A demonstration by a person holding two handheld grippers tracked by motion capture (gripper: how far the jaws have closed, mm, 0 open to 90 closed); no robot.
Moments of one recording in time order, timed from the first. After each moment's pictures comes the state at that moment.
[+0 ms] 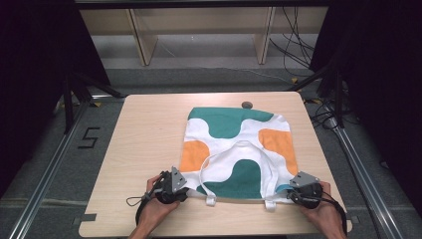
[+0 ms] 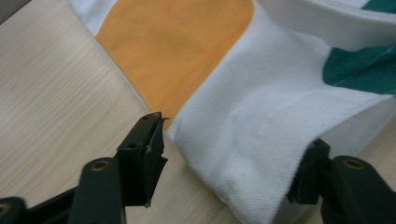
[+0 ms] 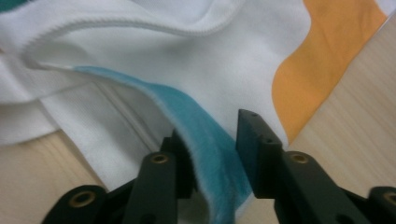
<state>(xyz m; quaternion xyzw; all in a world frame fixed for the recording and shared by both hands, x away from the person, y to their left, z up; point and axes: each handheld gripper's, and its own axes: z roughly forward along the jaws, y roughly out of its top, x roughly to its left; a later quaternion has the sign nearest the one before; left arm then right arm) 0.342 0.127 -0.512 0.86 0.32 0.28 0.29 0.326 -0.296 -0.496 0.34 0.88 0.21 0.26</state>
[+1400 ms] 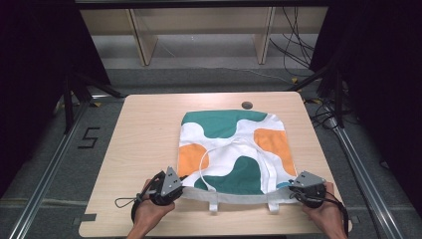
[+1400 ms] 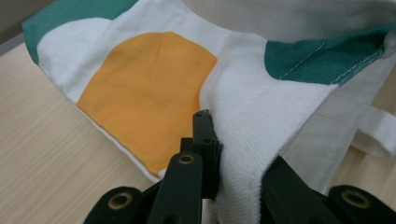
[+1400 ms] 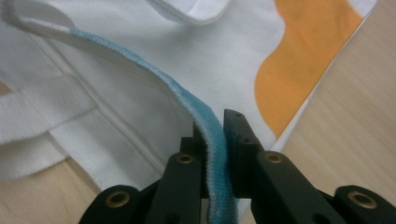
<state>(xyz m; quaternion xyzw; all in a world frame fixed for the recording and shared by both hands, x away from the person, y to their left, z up) 0.321 0.133 -0.472 0.83 0.27 0.25 0.41 0.324 -0.303 -0.490 0.33 0.87 0.26 0.27</state>
